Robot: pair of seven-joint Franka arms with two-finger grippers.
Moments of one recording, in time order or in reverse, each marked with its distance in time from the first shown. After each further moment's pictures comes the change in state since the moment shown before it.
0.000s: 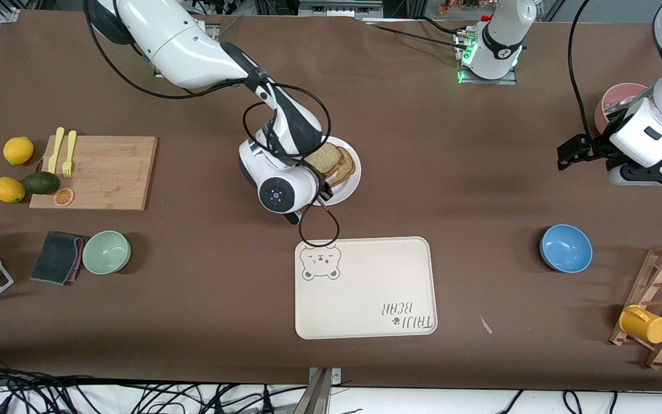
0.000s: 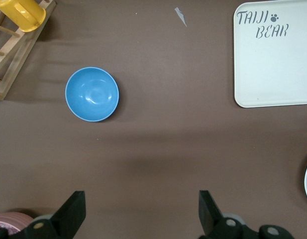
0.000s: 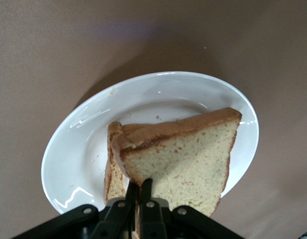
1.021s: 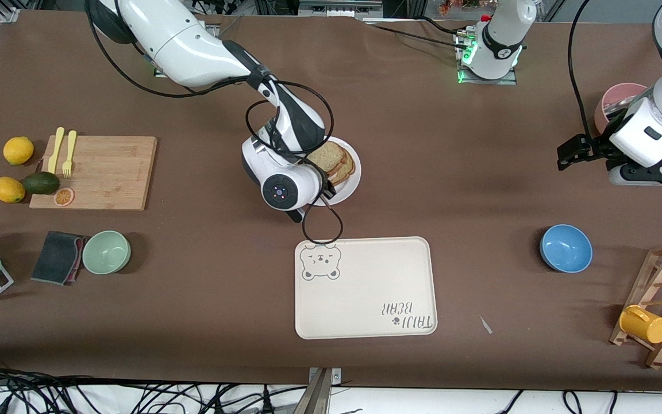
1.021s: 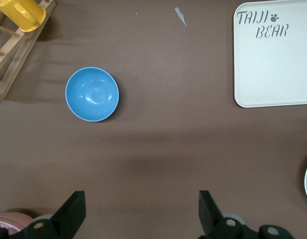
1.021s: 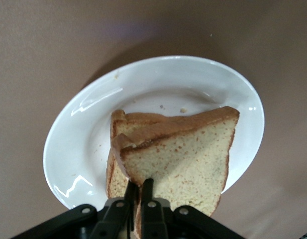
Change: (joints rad) left arm 0.000 0.000 0.000 0.000 0.000 0.000 0.000; right arm 0.015 -0.004 0.006 0.002 0.001 0.010 0.004
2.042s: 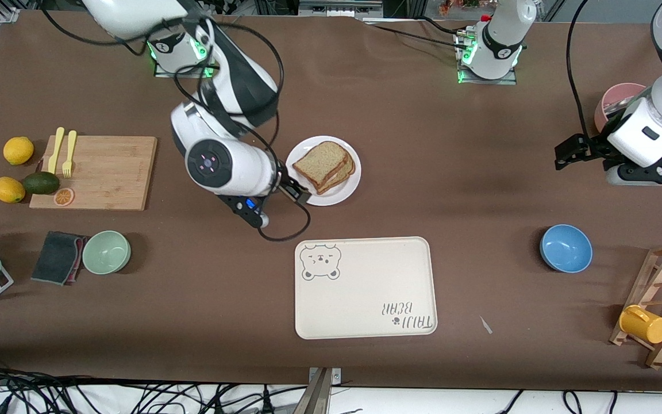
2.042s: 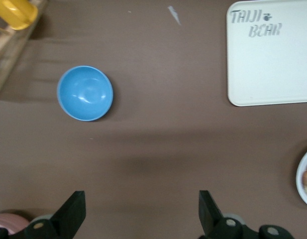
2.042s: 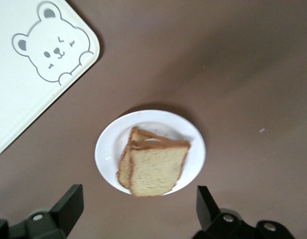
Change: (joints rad) left arm -0.005 0.007 -0.003 -0.003 -0.060 -0.005 0.002; right arm -0.116 -0.277 -0.041 0.042 -0.087 -0.210 -0.300
